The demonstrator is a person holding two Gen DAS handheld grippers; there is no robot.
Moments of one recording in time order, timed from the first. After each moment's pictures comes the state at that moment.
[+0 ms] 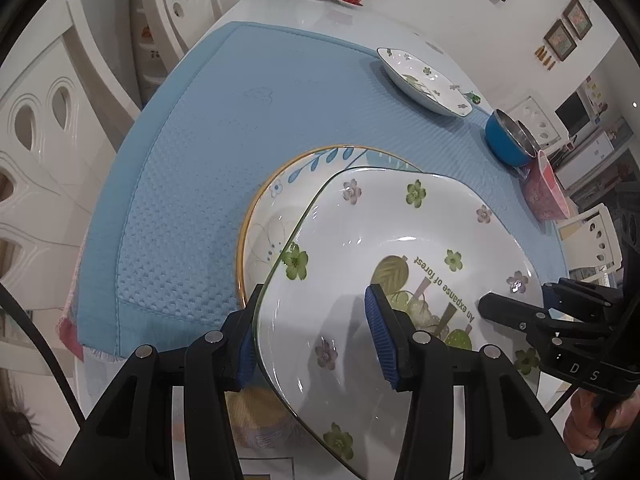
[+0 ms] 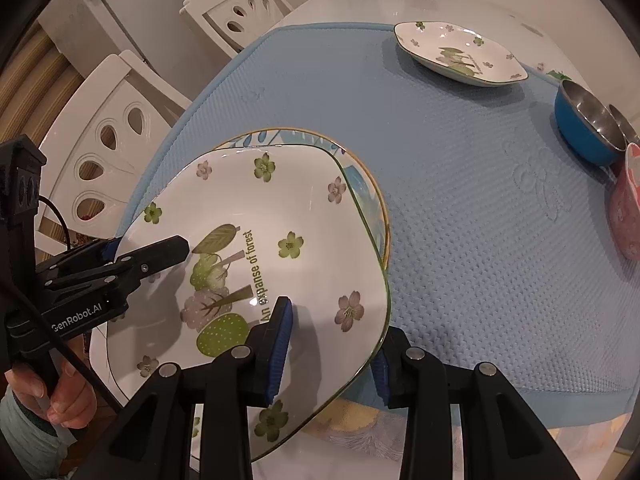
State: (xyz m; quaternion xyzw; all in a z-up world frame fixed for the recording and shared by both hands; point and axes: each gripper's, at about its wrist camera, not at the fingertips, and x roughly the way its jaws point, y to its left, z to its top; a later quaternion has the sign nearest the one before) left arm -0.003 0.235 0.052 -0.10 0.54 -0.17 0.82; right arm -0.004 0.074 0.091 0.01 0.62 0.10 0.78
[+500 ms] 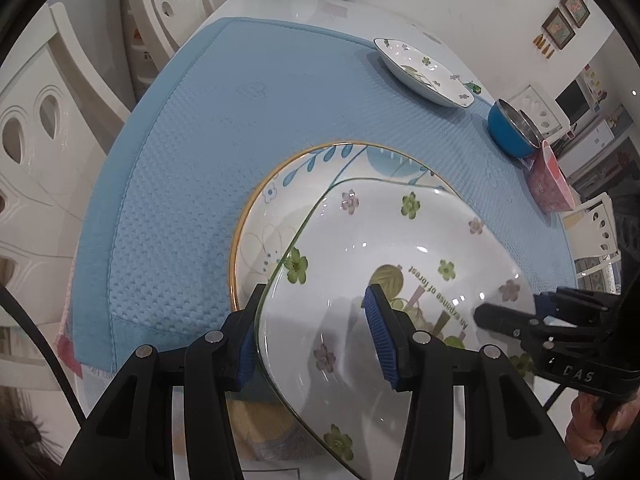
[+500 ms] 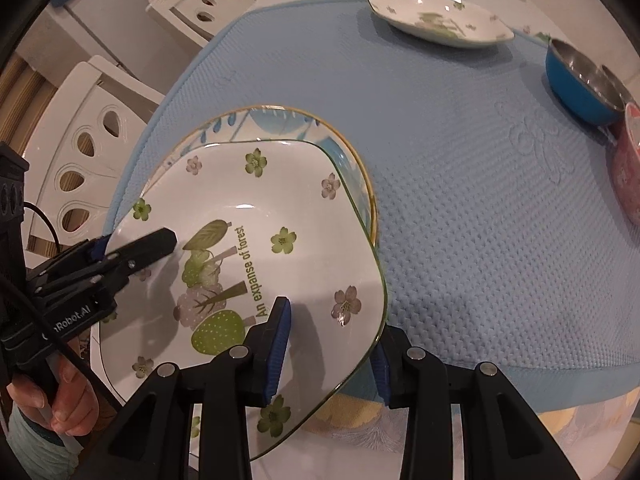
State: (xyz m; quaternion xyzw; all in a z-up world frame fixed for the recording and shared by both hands) left arm 0.010 0.228 0.047 -0.08 0.55 -0.17 0.81; right arm 0.008 0.069 0.069 0.04 0.66 0.07 0.75
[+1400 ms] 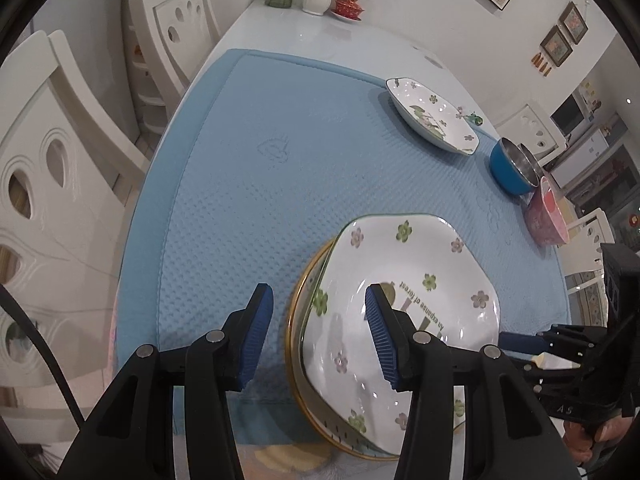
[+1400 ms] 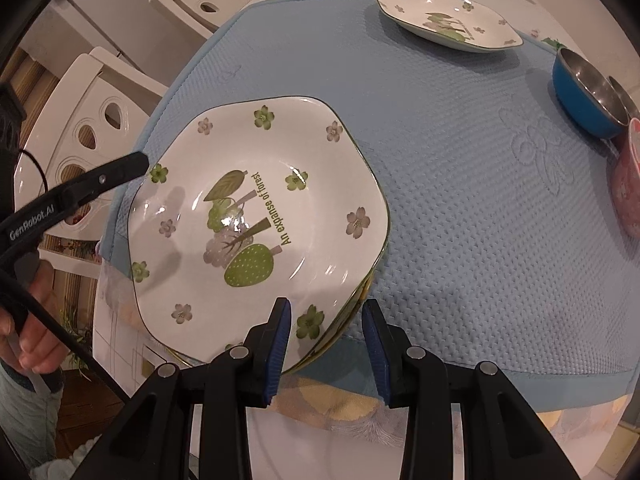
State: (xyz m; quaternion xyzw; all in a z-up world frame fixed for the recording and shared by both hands) left arm 0.051 0.258 0.074 -0.09 0.53 -0.18 0.82; right arm 0.018 0.072 0.076 0.02 0.67 0.08 0.74
